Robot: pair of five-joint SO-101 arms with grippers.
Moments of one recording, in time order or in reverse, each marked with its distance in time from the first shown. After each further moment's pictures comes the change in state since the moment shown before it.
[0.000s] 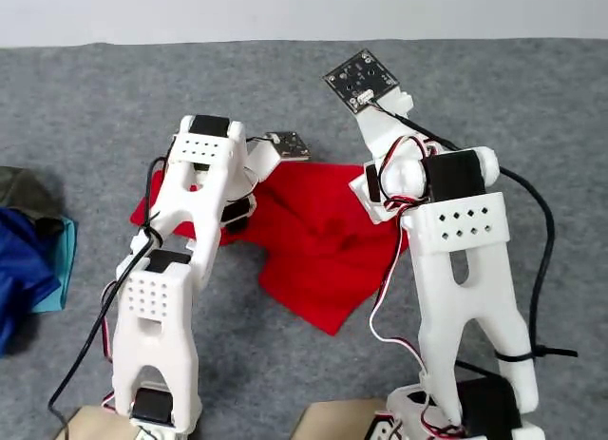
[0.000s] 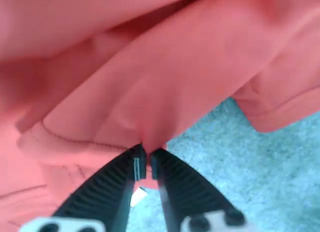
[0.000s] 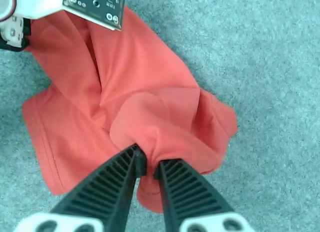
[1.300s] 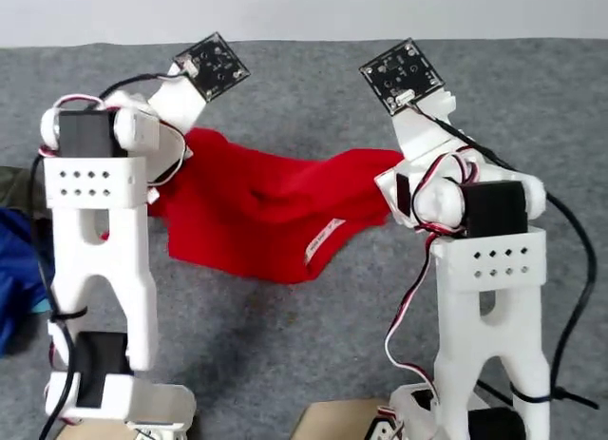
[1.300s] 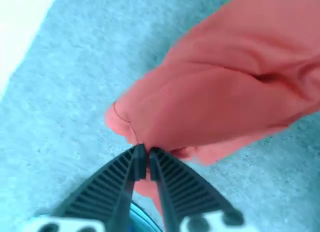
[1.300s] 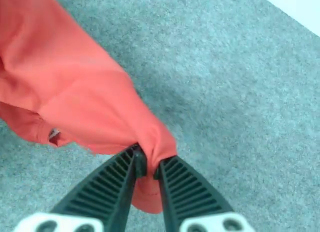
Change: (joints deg) left arm -8.4 -43.7 7.1 0.6 1.9; right arm 4.8 -8.9 0.1 0.0 0.0
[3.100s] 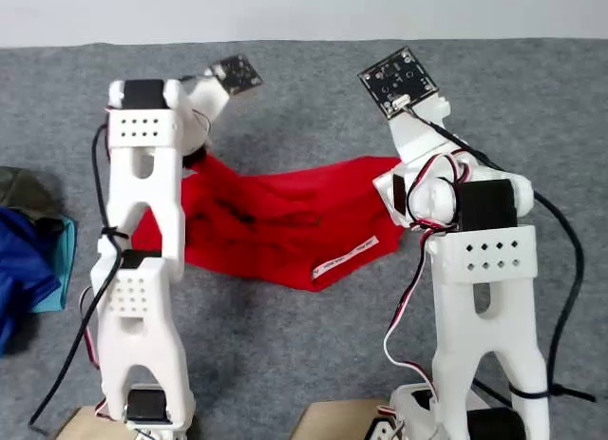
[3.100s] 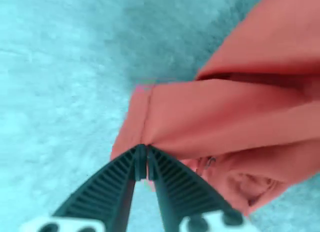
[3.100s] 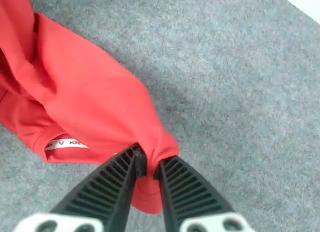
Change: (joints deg) left arm -1.0 40.9 -32.1 -0.3 -4.0; right arm 0.0 0.0 6.2 -5.2 0.0
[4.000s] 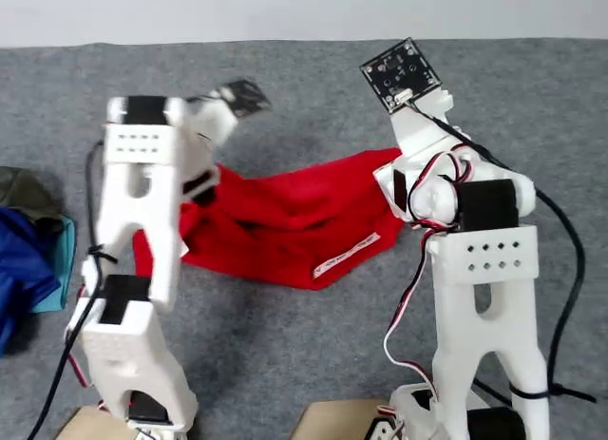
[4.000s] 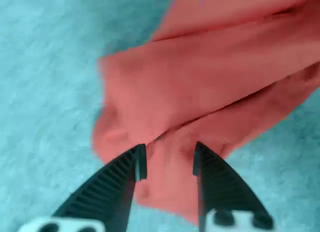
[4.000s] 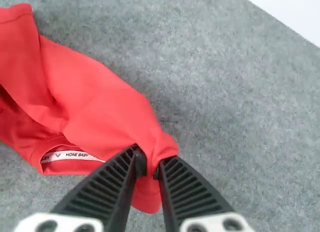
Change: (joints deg) left arm 3.9 -19.1 33.3 -5.4 0.2; right arm 0.0 0.0 -0.5 -2.3 0.0
